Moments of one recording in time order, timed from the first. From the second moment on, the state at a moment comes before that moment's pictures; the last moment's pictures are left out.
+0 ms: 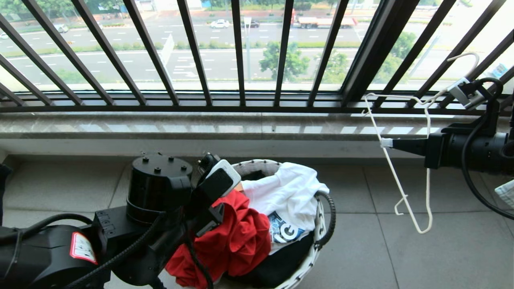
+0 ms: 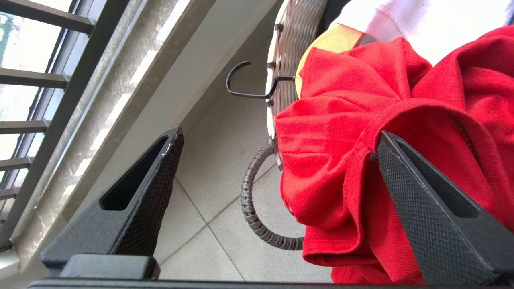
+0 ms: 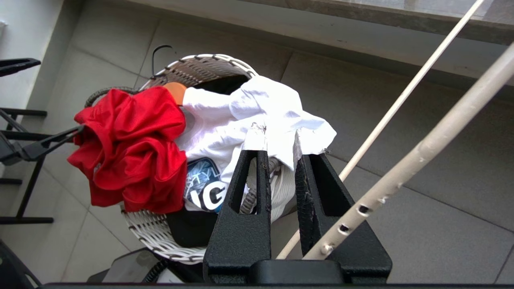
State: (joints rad) left arm -0.78 1.60 -0.69 -0.57 0.60 0.59; right arm 0.01 1.46 -0.96 -0.23 0.60 0.04
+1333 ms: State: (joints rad) left arm -0.76 1.68 -0.69 -0.60 0.59 0.58; right arm 0.01 1.46 -0.96 -0.23 0.60 0.04
